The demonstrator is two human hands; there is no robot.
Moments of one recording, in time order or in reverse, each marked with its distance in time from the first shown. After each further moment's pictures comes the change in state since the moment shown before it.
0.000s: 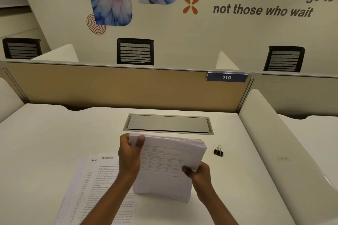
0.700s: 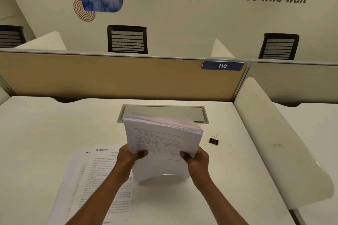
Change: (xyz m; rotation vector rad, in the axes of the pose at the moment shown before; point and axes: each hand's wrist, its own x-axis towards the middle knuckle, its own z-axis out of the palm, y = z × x) left_hand 0.010 -0.069 -0.005 -0.174 -0.381 -0.236; right_hand 0.002 -0.008 0.005 0.024 0.157 -0.056
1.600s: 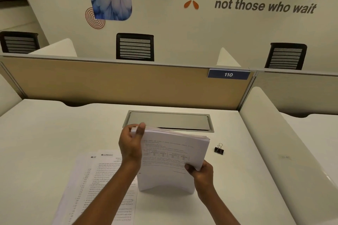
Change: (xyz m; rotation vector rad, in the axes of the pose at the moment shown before) left_hand -0.010 0.085 0.036 -0.012 0.473 0.315; right_hand -0.001 0.016 -0.005 0.072 -0.056 0.019
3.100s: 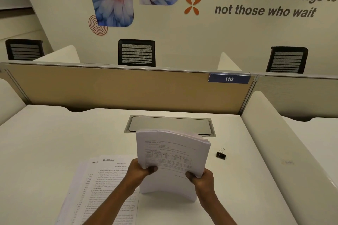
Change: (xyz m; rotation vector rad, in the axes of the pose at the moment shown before) left_hand -0.006 -0.083 -0.026 0.190 -0.532 -0.311; right_hand 0.004 0.011 -0.003 -0.007 -0.020 0.049
